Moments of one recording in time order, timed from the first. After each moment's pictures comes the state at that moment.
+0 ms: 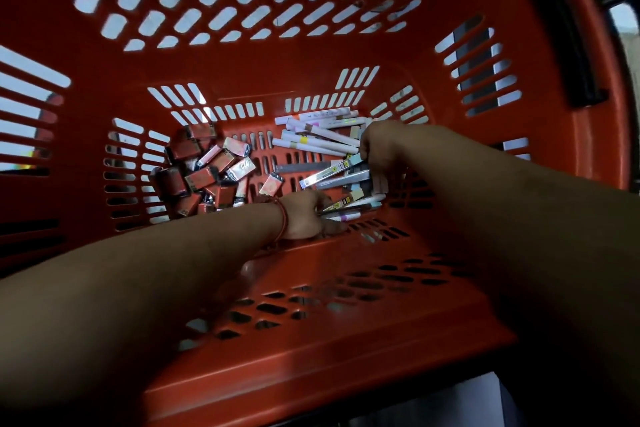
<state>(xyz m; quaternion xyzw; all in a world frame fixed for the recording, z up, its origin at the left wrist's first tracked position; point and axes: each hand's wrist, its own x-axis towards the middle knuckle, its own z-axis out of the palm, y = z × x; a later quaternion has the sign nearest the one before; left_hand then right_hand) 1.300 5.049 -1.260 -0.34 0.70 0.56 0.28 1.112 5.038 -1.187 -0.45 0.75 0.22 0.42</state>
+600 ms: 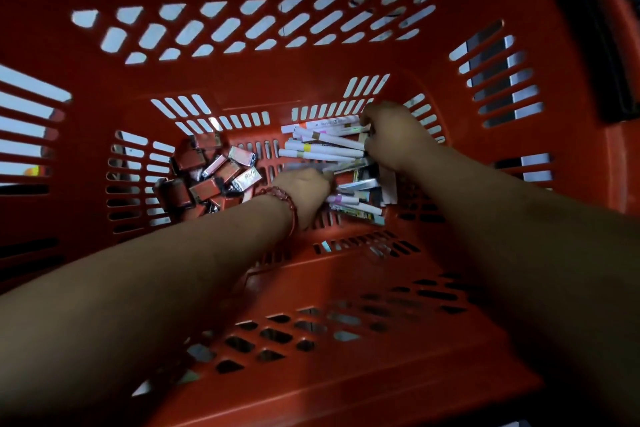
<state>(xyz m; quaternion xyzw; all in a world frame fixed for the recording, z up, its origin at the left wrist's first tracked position) 1.288 5.015 -1.252 -0.24 0.91 0.24 0.25 1.107 5.030 -1.209 -0.53 0.80 0.06 0.26</state>
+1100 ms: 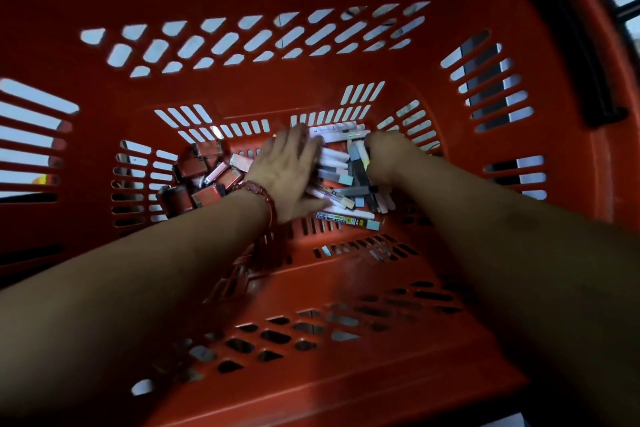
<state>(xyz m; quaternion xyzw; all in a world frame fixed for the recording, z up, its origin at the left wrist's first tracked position) 1.303 4.990 -1.240 -0.30 0.92 0.16 0.16 1.118 5.037 -1.202 -0.50 0.78 0.19 0.34</state>
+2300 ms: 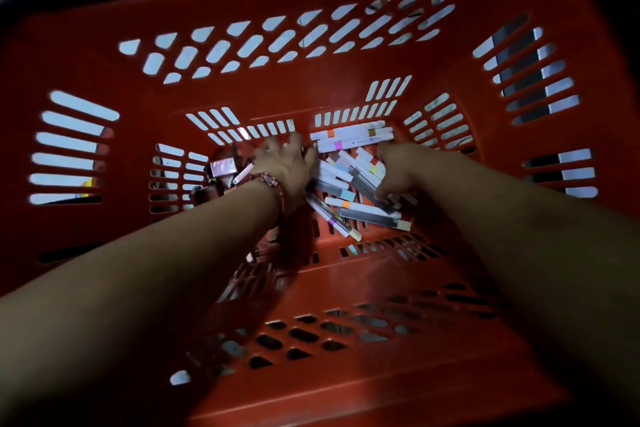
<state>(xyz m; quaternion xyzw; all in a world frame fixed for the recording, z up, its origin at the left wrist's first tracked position) 1.312 4.970 -1.248 -0.33 0.88 0.10 0.33 1.123 5.039 -1.216 -0.47 0.73 0.22 0.44</state>
